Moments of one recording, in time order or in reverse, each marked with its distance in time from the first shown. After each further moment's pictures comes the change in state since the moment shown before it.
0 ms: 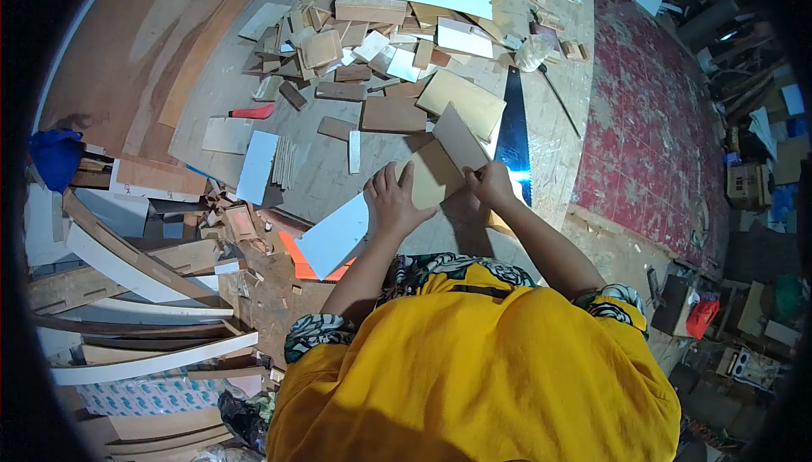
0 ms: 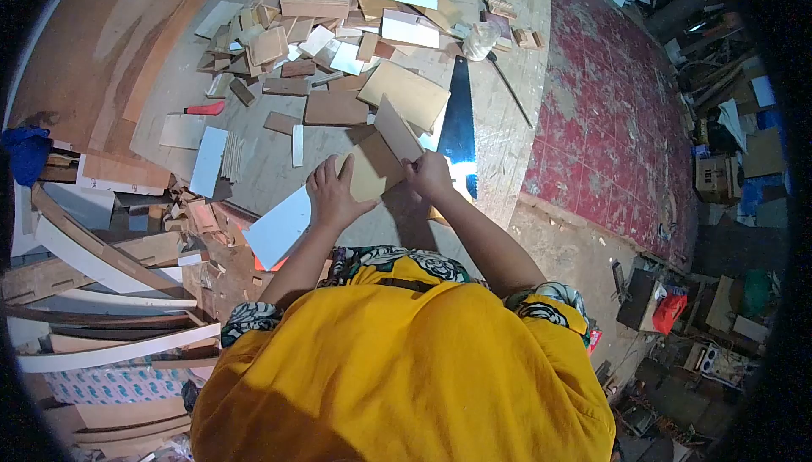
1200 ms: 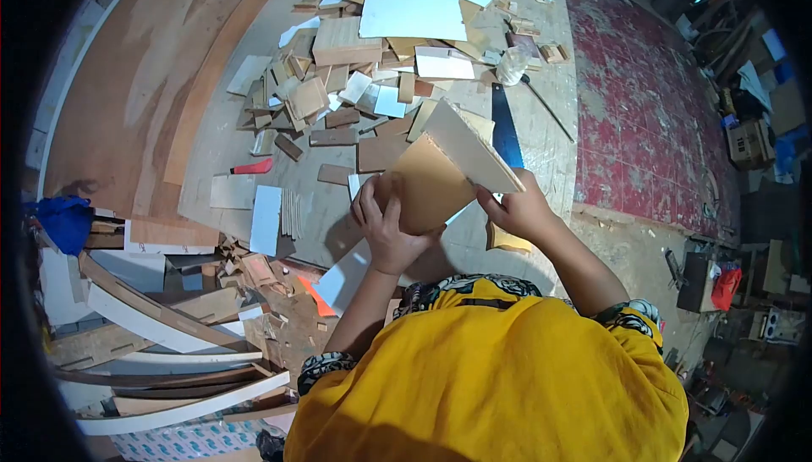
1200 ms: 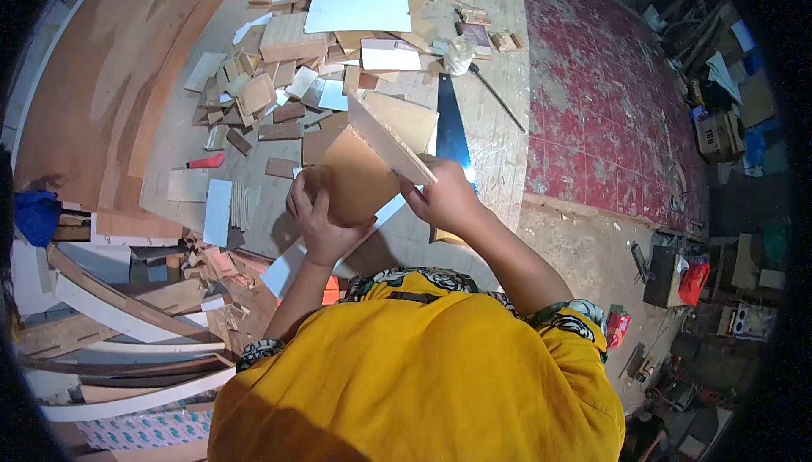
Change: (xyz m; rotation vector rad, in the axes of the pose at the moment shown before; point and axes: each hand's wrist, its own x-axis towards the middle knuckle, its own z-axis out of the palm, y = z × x) left_hand 0.021 0.011 -0.085 -0.266 0.465 0.257; right_hand -0.034 -0.105 -0.120 0.074 0.092 -0.470
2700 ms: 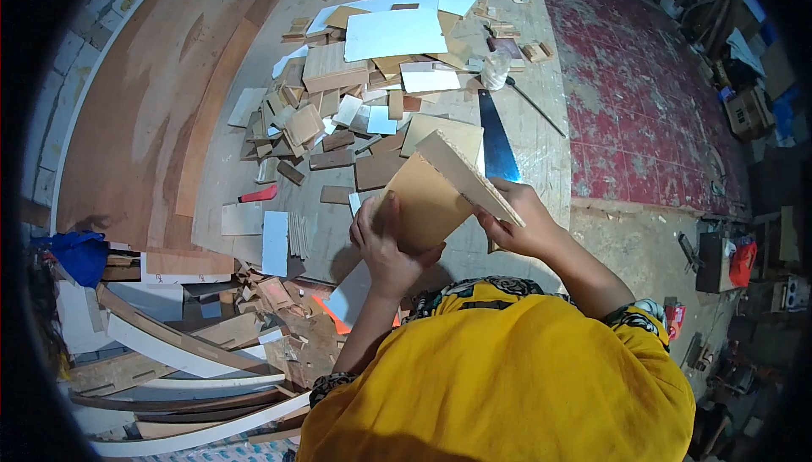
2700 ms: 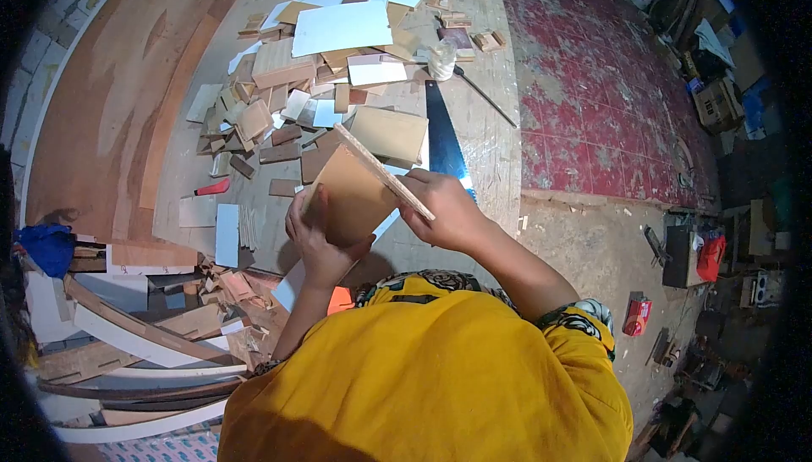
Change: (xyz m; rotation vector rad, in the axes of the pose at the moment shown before) left_hand 0.000 0.015 -0.021 -0.043 -0.065 0.053; right_hand -0.023 -0.016 -0.020 -0.002 0.003 -0.106
